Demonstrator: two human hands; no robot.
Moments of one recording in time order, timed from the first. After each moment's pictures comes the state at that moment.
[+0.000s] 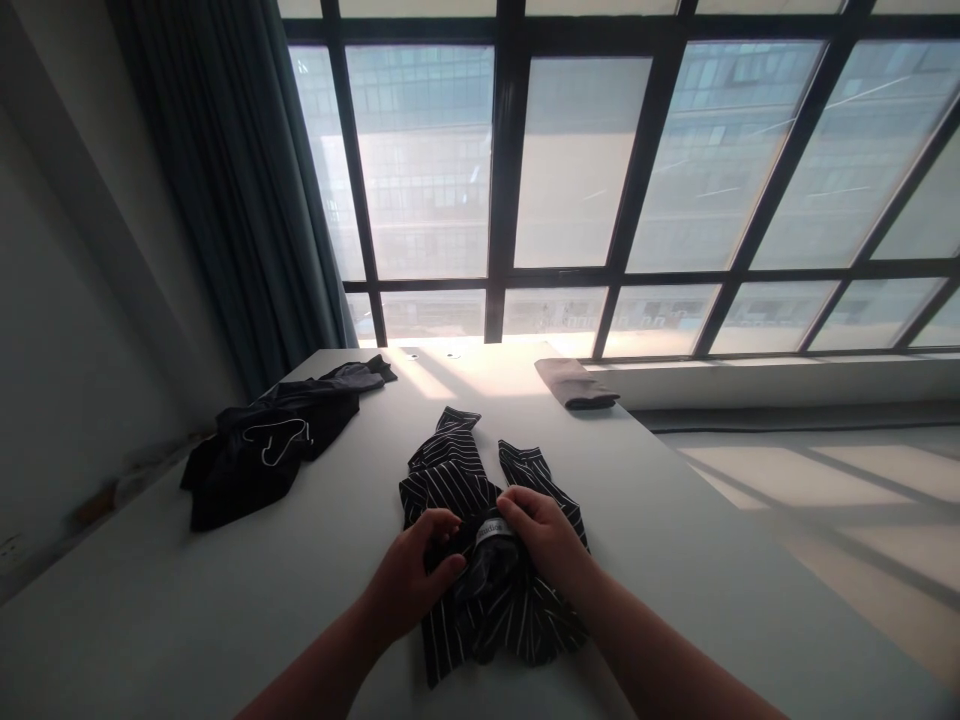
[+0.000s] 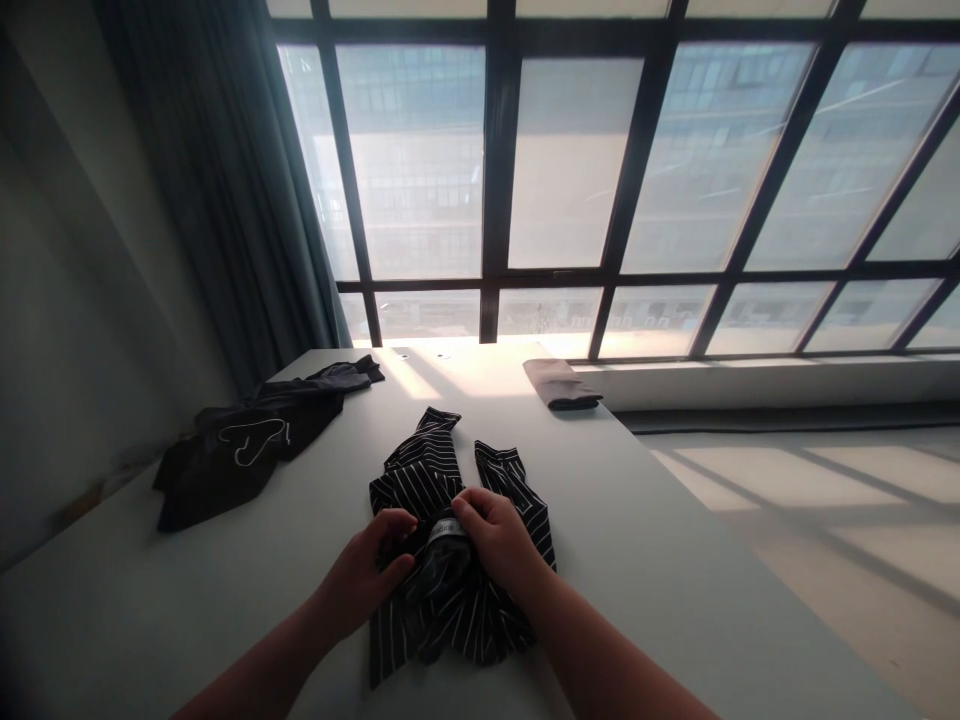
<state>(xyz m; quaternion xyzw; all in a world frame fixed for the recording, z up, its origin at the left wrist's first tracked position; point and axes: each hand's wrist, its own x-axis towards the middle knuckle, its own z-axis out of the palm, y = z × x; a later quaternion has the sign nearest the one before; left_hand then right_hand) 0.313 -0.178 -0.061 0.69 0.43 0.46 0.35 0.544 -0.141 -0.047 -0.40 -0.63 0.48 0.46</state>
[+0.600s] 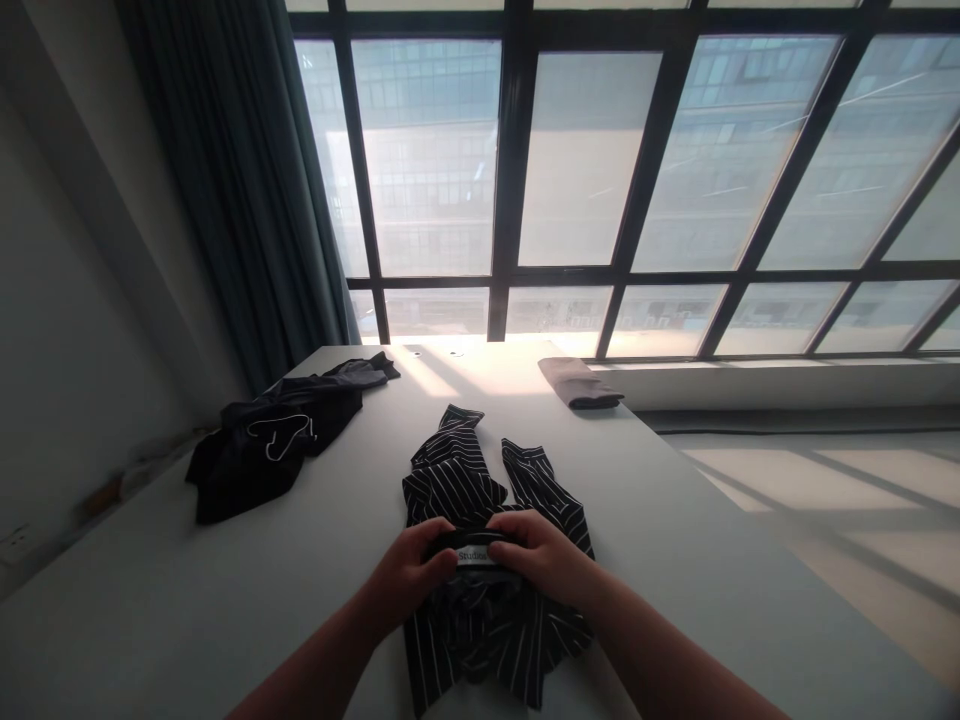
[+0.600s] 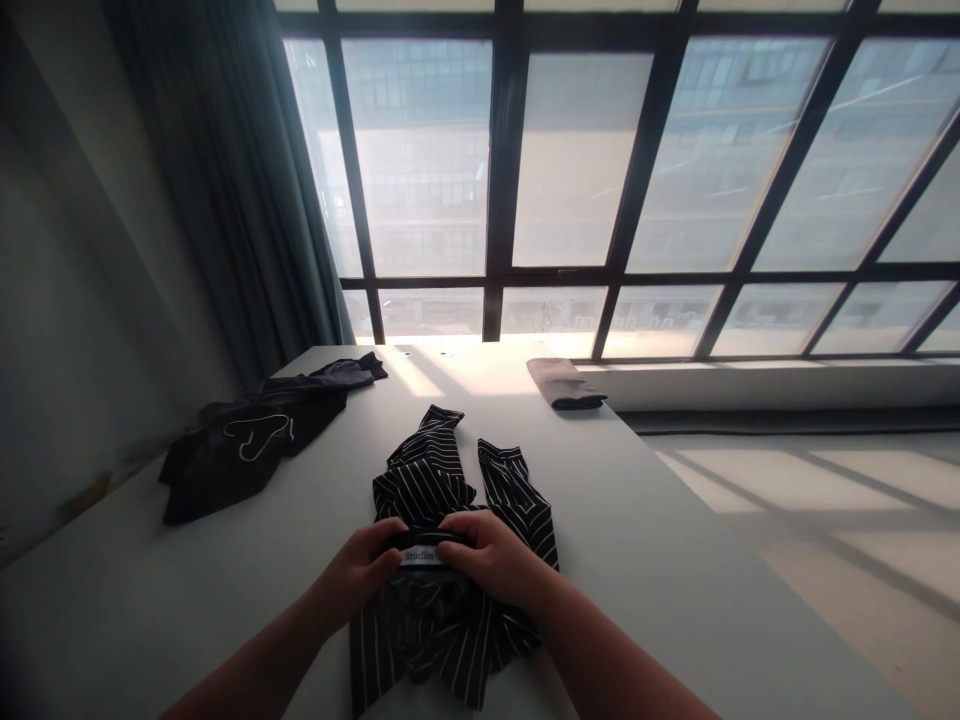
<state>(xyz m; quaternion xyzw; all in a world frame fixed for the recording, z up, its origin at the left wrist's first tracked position) 0.313 -0.180 -0.056 0.57 0.36 0.45 0.58 0.547 -0.154 -0.038 -0.30 -0.68 0.59 0.33</state>
